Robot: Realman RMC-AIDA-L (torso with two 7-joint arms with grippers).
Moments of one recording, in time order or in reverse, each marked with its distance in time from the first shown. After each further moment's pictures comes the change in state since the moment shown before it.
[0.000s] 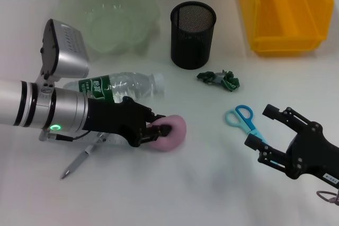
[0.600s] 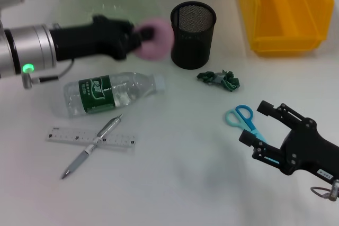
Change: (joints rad) left arm 0.040 0.004 -0.198 0.137 -0.239 -0.001 0.005; right arm 0.029 0.001 0.003 0.028 0.000 0.005 -0.007
